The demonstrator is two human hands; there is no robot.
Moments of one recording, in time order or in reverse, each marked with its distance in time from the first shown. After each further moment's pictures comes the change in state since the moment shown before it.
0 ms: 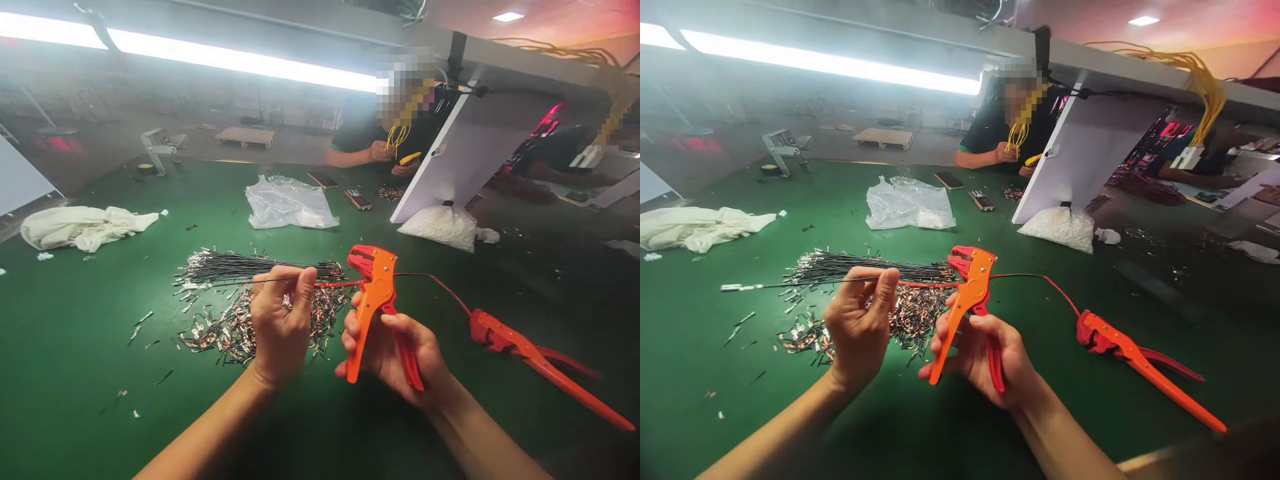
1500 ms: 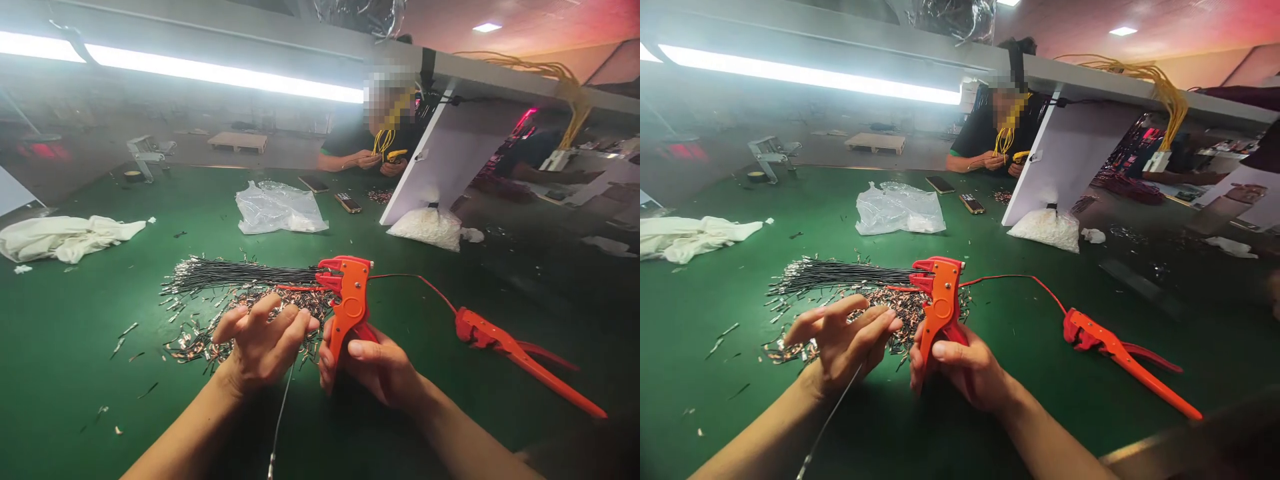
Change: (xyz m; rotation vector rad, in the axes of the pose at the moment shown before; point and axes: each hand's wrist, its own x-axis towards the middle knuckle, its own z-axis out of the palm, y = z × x) left_hand 0.004 -0.022 -0.029 0.541 -0.082 1.037; right_hand 0.006 0.015 -0.007 -0.284 -0.096 -0.025
